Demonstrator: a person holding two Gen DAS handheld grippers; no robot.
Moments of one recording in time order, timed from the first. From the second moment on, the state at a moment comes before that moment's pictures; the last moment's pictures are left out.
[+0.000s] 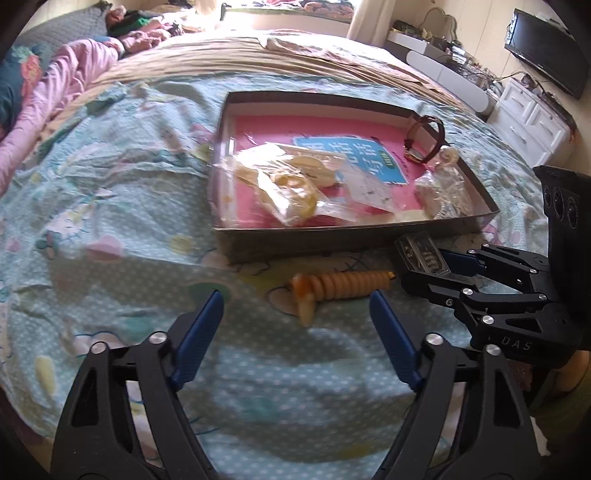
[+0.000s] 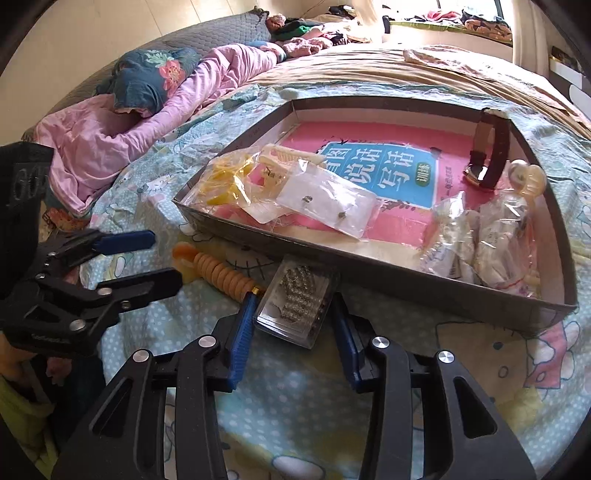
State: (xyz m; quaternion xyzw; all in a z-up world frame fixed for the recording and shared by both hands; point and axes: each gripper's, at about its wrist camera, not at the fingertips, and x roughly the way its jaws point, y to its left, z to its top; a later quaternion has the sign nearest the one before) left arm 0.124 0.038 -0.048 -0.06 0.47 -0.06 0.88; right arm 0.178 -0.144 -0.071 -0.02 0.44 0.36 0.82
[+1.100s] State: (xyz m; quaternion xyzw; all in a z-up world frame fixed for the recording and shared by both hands) left arm 0.138 -0.010 0.010 -0.03 0.40 -0.09 0.91; right arm 0.172 -0.241 -0.004 0.02 0.36 0.32 0.87
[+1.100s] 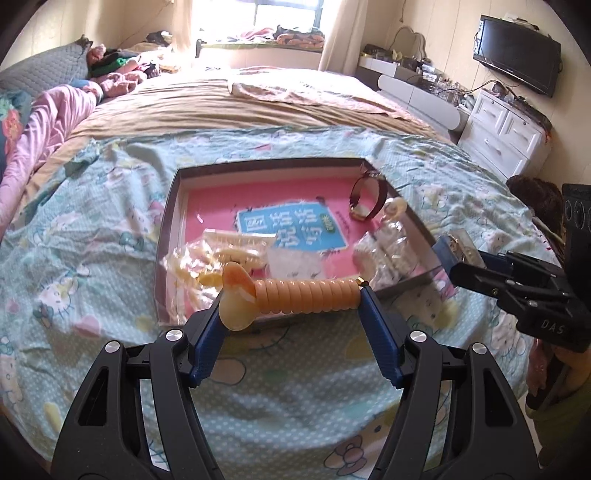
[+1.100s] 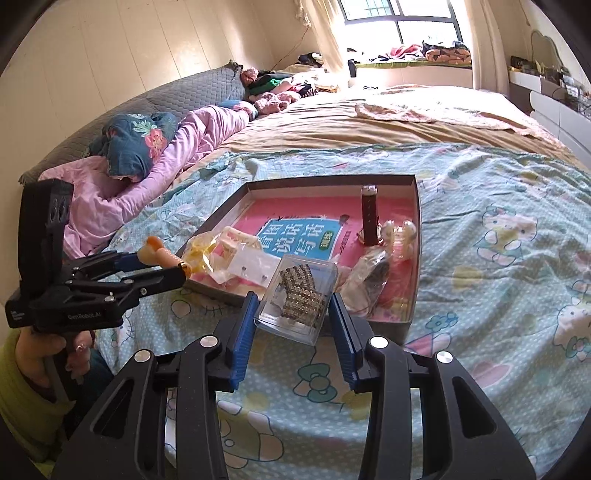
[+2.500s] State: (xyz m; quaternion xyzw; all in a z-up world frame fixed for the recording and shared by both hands) left arm 0.198 -0.054 -0.024 -0.02 0.43 -0.12 0.90; right arm 0.219 -0.267 -0.017 0.01 0.36 0.26 0.90
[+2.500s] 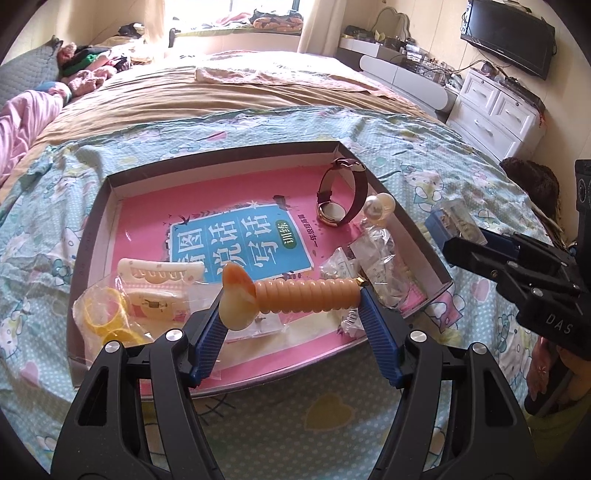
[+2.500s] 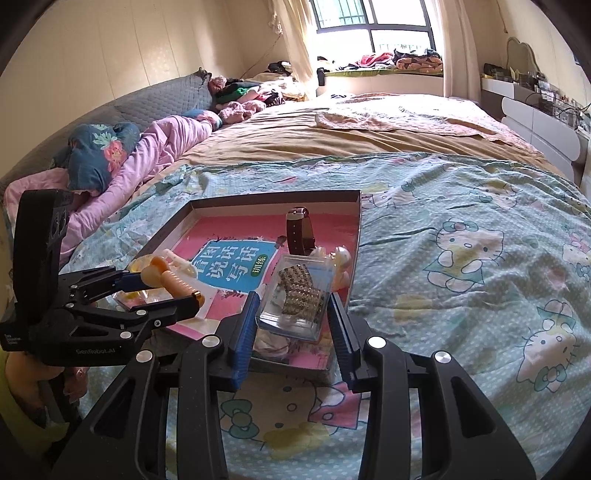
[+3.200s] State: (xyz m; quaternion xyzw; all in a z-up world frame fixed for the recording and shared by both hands) left arm 0.207 -0.054 -0.041 -0.02 0.44 -0.13 0.89; right arm 0.235 -0.257 -0.041 0.01 0.36 0.23 0.90
